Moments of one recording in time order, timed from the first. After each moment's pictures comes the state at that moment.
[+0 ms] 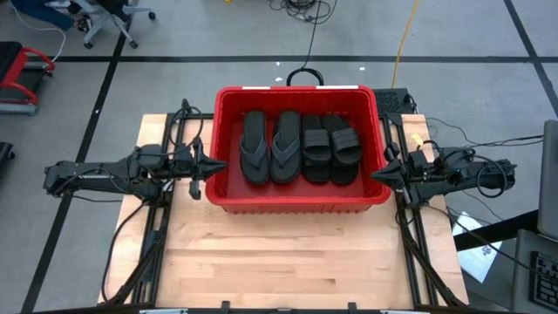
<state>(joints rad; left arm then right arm) 0.06 0.55 0.46 0.10 0.00 -0.10 0.14 0.26 0.56 -0.09 0.03 0.17</state>
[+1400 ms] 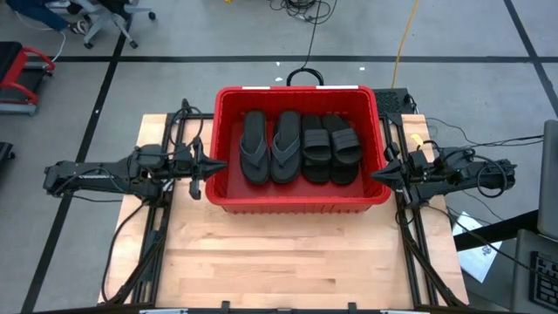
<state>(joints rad) 0.06 0.55 0.46 0.10 0.00 -0.11 0.14 0.26 0.56 -0.09 0.03 0.17</state>
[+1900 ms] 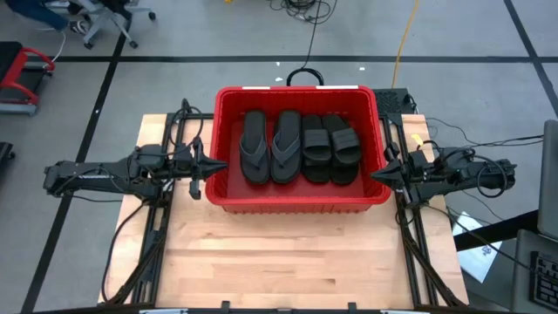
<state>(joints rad) 0.06 0.55 0.46 0.10 0.00 -0.11 0.14 0.26 0.56 -0.09 0.03 0.17</state>
